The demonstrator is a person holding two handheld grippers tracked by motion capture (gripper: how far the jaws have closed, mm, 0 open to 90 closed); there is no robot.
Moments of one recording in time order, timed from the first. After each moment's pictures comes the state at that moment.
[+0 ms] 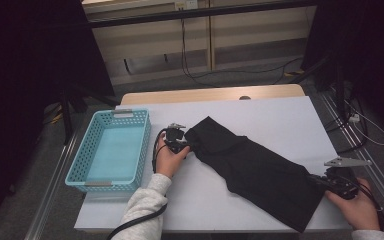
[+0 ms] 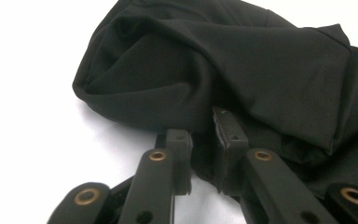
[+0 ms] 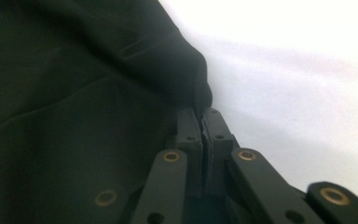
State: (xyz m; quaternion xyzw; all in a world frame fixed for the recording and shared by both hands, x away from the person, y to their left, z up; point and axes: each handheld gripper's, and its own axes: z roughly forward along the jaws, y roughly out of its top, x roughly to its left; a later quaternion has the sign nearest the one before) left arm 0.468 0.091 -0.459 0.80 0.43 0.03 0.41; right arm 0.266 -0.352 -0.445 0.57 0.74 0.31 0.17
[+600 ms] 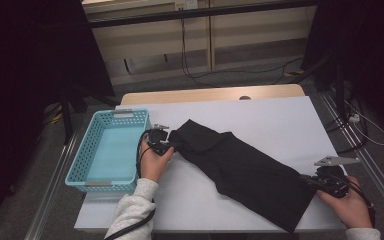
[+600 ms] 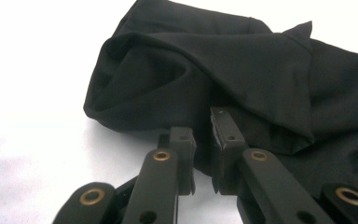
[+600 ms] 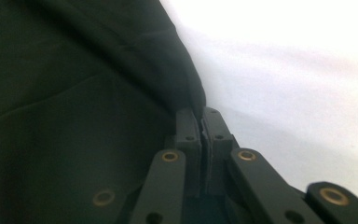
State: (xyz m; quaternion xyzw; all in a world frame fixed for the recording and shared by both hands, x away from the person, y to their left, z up) left arm 0.450 0.134 -0.436 0.80 0.46 0.07 0.38; right arm 0.274 -0.334 -0.445 0.55 0.76 0.32 0.15
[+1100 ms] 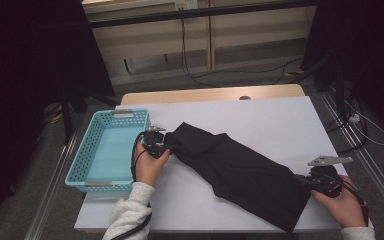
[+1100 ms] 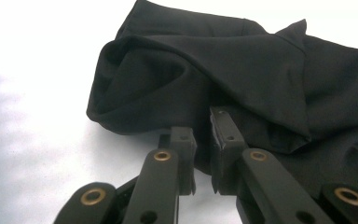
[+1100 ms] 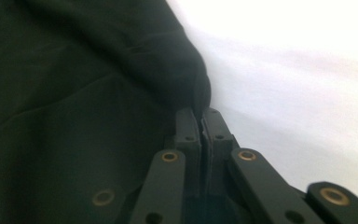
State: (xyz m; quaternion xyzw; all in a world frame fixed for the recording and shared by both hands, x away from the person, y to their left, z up) left arm 0.437 0.143 -0.425 0.80 0.47 0.08 0.37; right arm 0.277 -0.320 -0.445 0.53 0.77 0.32 0.15
